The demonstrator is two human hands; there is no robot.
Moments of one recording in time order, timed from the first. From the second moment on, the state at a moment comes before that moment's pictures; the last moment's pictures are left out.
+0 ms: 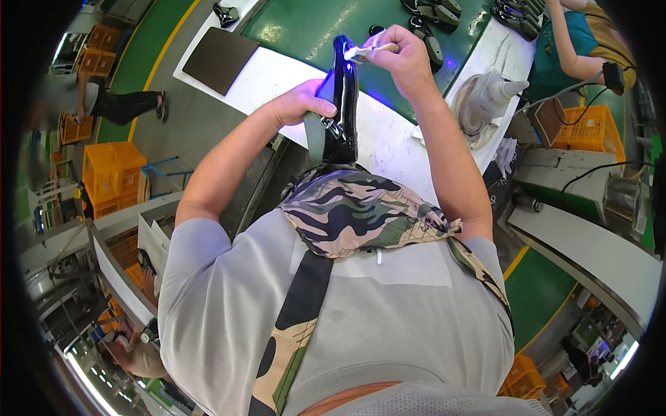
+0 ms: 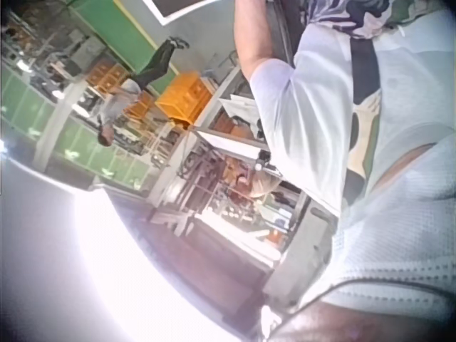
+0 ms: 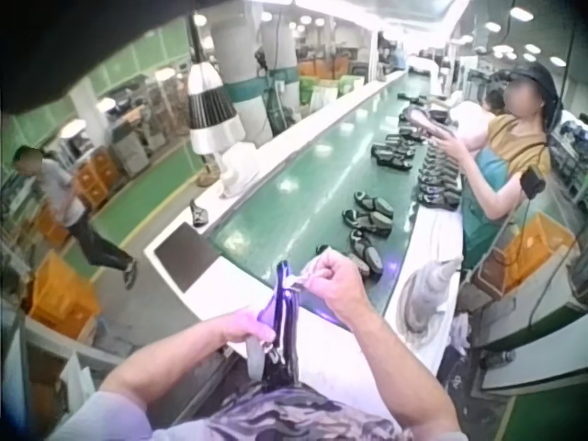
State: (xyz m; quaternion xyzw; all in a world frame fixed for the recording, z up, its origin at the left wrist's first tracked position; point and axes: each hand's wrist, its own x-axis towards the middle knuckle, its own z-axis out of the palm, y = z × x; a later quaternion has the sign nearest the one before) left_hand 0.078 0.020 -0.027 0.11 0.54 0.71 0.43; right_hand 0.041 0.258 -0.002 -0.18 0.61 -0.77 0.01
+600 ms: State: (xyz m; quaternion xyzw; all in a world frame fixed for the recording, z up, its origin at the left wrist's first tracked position) left_hand 0.118 0.020 -0.061 -0.02 0.43 0.85 0.29; right_hand 0.100 0.274 -0.023 -0.21 0.56 -0.78 0.18
